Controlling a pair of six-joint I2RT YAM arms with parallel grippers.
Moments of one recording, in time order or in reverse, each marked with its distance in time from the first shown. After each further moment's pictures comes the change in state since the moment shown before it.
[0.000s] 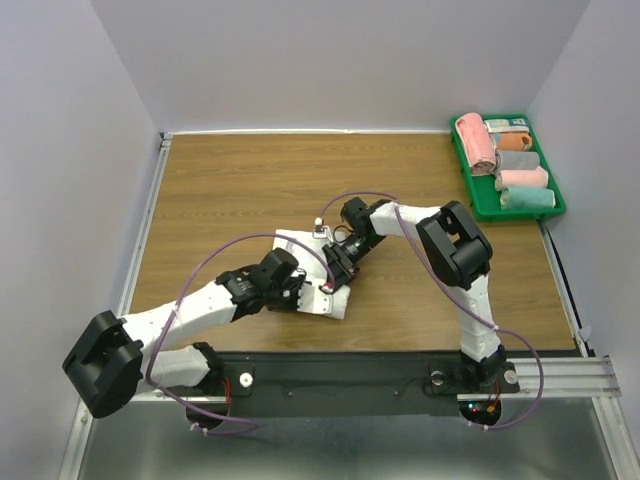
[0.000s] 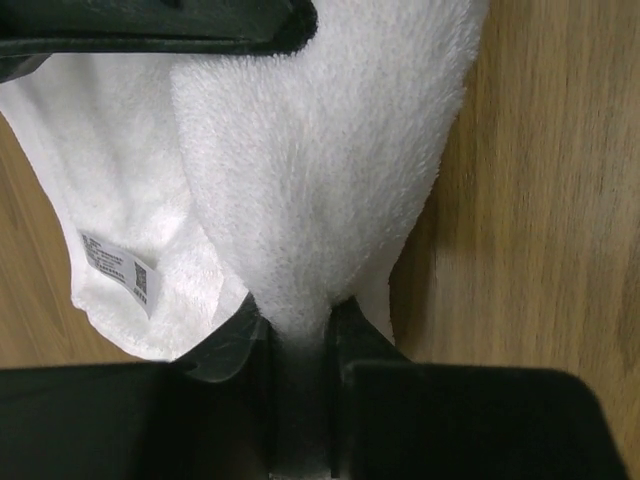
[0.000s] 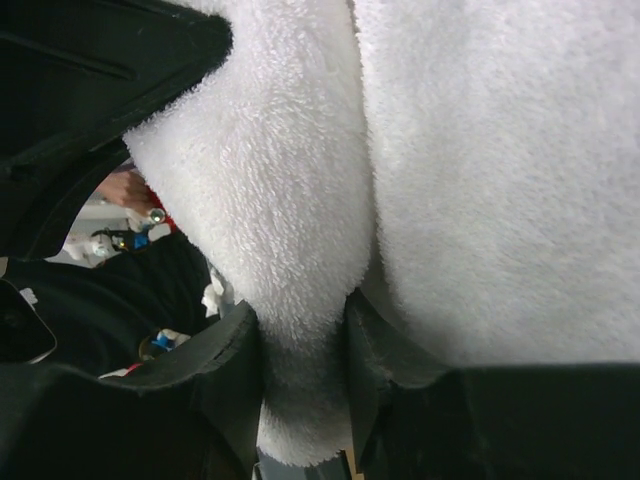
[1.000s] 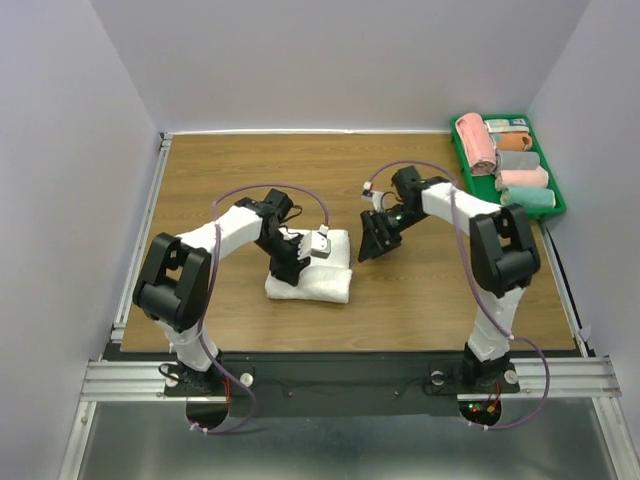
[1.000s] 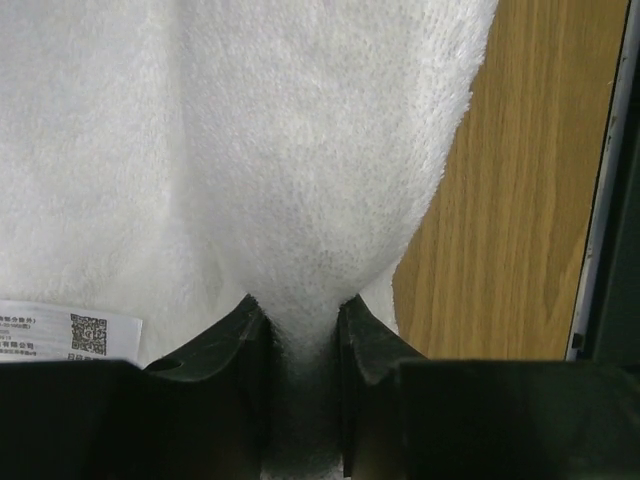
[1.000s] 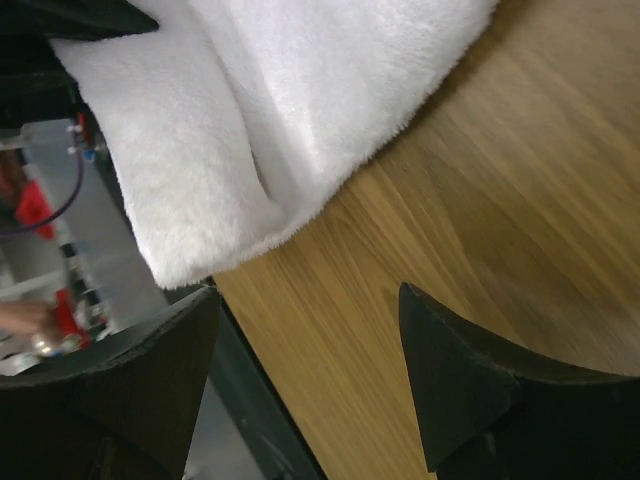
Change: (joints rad) left arm 0.338 0.592 0.520 -0.453 0.506 0.119; right arm -0.258 -0.204 -0.051 -0.019 0.211 0.050
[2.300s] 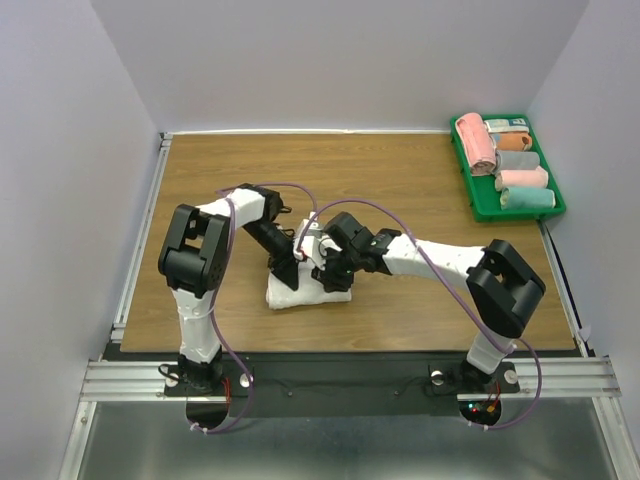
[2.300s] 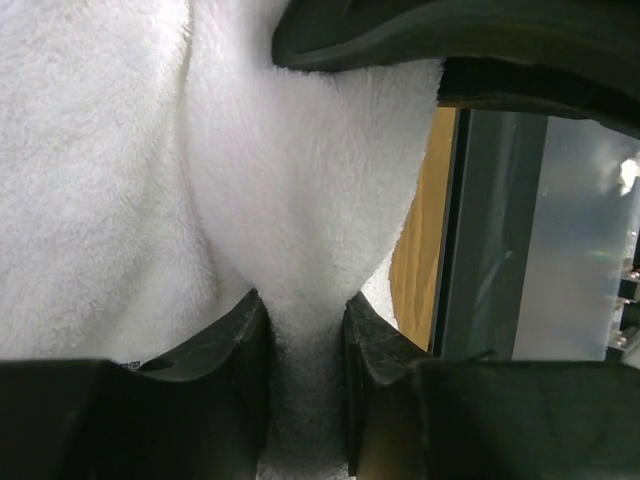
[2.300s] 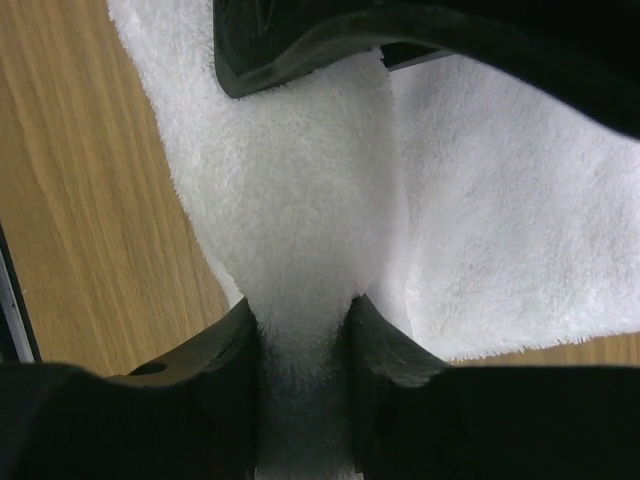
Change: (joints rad) left arm 0.121 0.282 0.230 -0.335 0.269 0.001; right arm 0.536 -0.251 -0.252 0.448 0.526 -0.314
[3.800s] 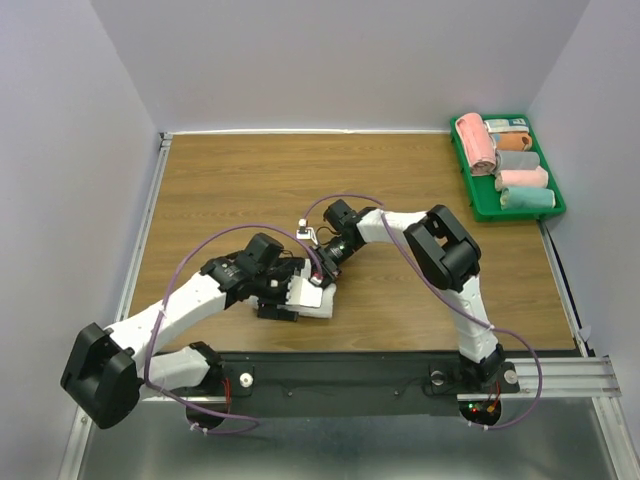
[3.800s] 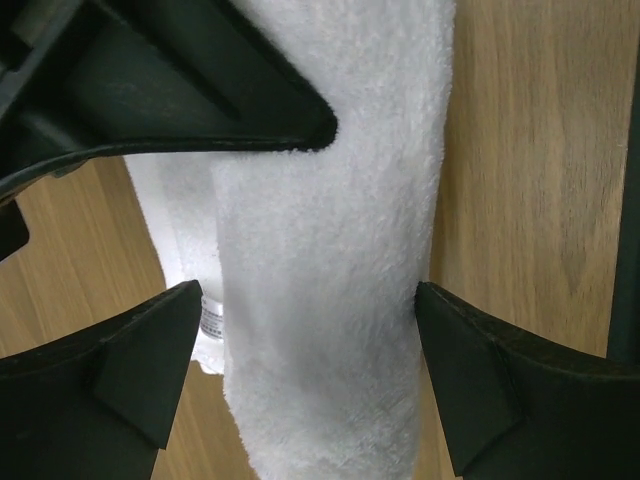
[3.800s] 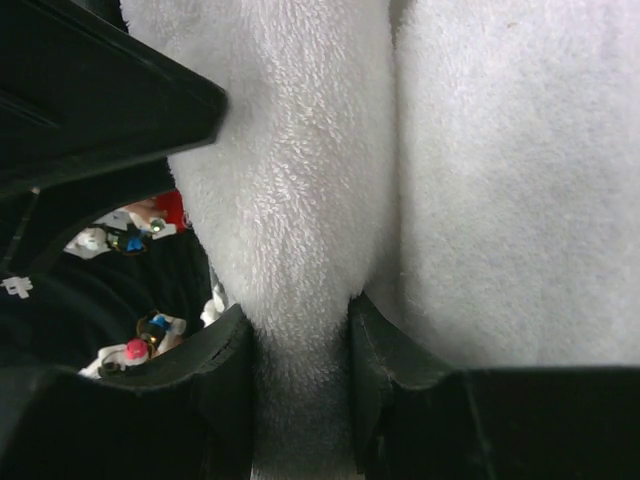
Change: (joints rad) left arm -0.311 -0.914 -0.631 0.568 -0.559 -0.003; right arm -0.188 0.494 0.326 -0.214 -0.823 0.399
